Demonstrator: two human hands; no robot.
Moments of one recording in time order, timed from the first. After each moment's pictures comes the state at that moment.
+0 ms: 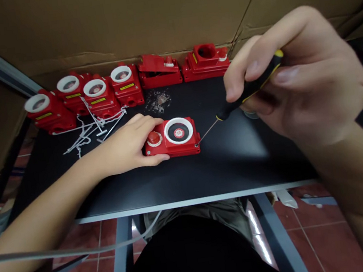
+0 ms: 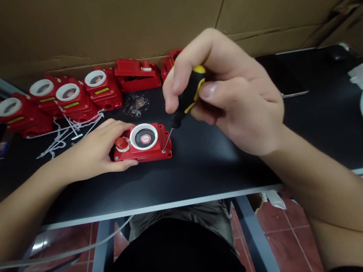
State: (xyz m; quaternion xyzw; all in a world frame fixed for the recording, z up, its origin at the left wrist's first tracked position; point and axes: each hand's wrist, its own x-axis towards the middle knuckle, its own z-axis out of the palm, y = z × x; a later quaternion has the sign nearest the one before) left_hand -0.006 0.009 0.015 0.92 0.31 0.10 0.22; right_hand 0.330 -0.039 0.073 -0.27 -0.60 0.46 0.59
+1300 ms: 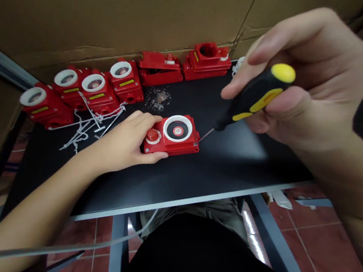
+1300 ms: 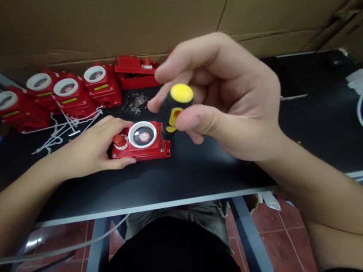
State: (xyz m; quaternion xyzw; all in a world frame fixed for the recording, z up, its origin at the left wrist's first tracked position) left_hand -0.006 0.009 0.015 0.92 0.29 0.12 0.22; right_hand 0.348 -0.067 0.068 -0.27 -0.66 0.41 0.57
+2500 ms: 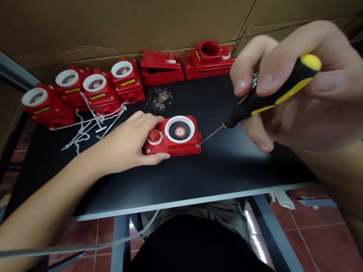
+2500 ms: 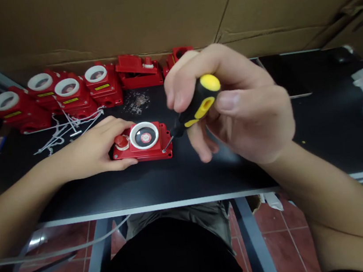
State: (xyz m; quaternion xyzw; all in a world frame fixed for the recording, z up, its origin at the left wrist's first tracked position) left_hand -0.004 0.007 0.017 0.92 0.31 0.10 0.22; right_hand 0.342 -0.061 0.089 -0.24 -0.59 0.58 0.51
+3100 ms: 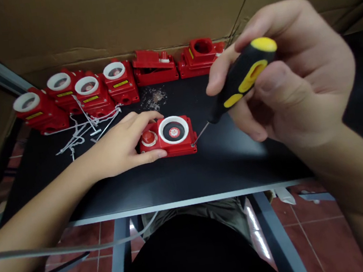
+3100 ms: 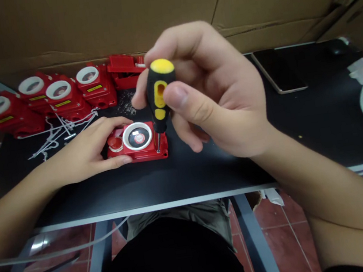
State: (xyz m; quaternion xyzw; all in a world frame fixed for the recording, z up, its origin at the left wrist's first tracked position) left_hand -0.004 0.001 0.024 0.90 0.34 0.13 0.24; right_hand 0.329 -0.059 0.085 -0.30 -0.63 0.48 0.53
